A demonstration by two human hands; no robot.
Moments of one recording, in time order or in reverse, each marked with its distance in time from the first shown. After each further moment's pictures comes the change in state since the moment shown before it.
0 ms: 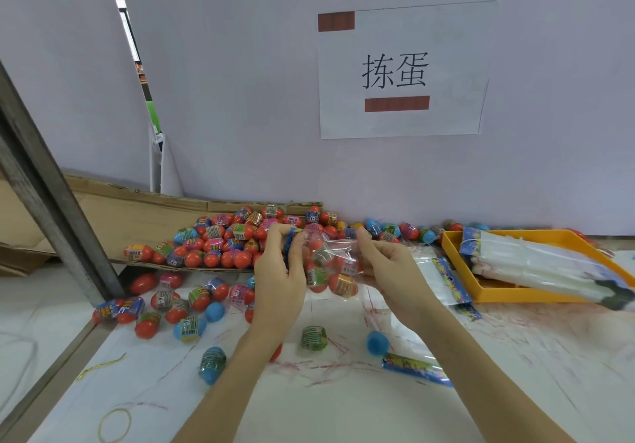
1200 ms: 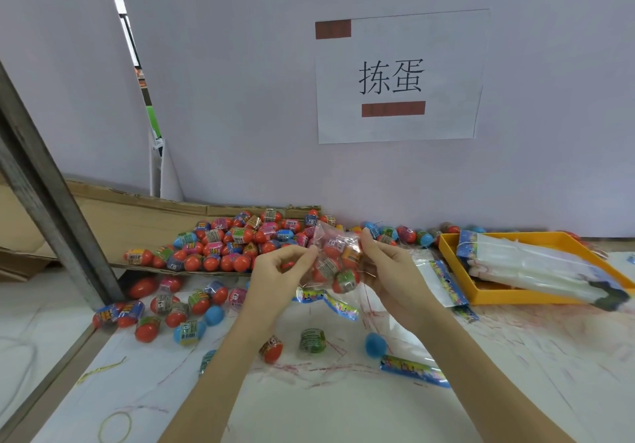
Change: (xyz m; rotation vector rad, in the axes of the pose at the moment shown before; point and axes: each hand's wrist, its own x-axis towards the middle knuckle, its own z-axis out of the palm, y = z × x) left_hand 0.006 0.000 -0.013 -0.285 -0.213 -0.360; right_hand 0.006 0.006 -0.006 0.196 -0.029 -0.004
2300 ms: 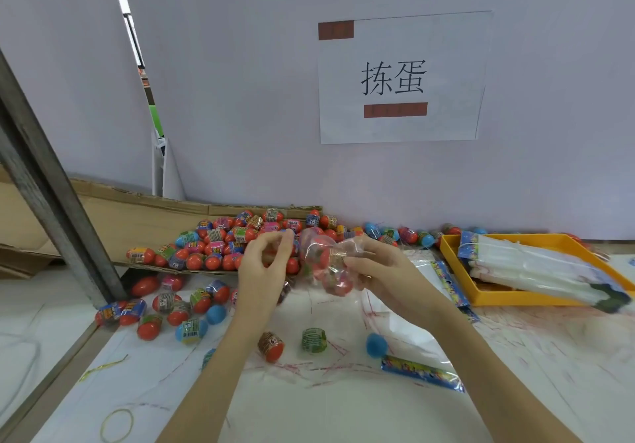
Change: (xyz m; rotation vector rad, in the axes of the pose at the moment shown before) left_hand 0.009 -0.008 -0.011 0.076 0.212 0.031; right_hand 0.001 -0.003 -0.017 -0.209 -0.354 -0.076
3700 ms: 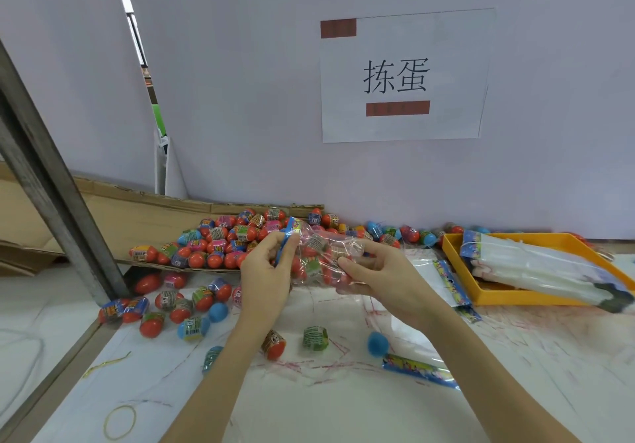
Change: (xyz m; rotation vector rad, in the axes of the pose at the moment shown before) left_hand -0.004 0.002 0.004 0.160 0.032 0.217; right_hand 0.002 0.001 0.011 0.022 0.097 0.066
